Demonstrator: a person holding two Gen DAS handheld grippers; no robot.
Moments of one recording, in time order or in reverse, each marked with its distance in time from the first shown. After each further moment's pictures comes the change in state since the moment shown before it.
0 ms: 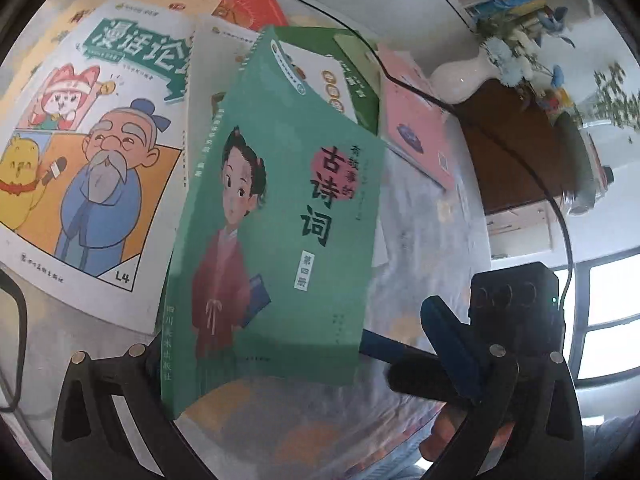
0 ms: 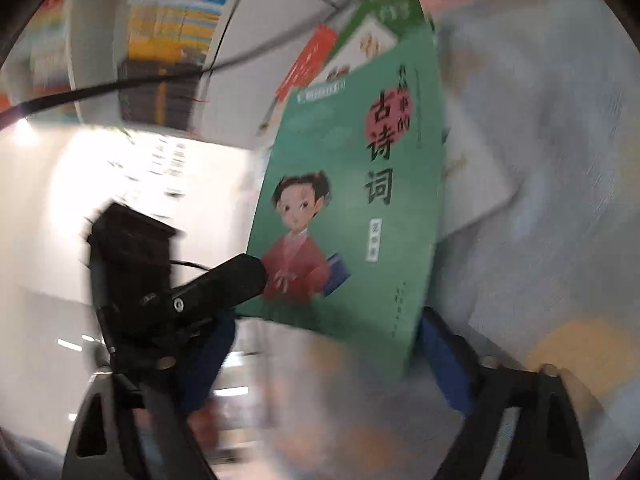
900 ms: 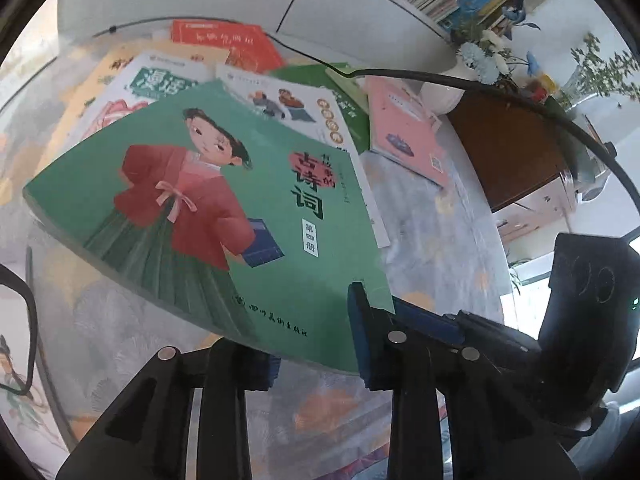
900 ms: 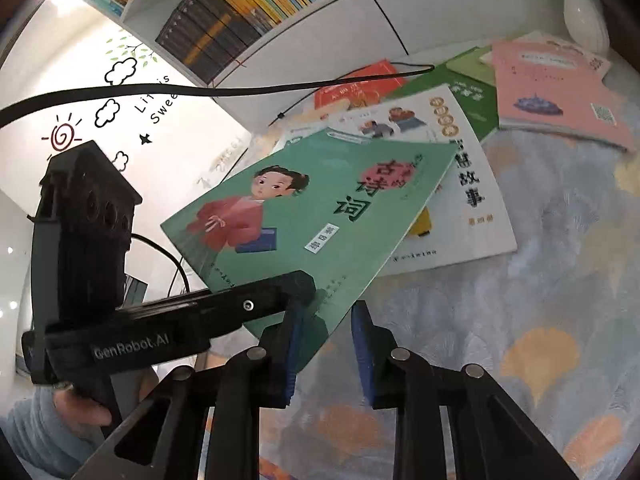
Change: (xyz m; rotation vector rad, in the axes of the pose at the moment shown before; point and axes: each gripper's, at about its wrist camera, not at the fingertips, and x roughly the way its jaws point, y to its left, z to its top) left arm -0.054 -0.002 -0.032 0.100 -0.156 0.098; right arm -0.010 0.082 -0.048 -0.450 -0.097 -0.373
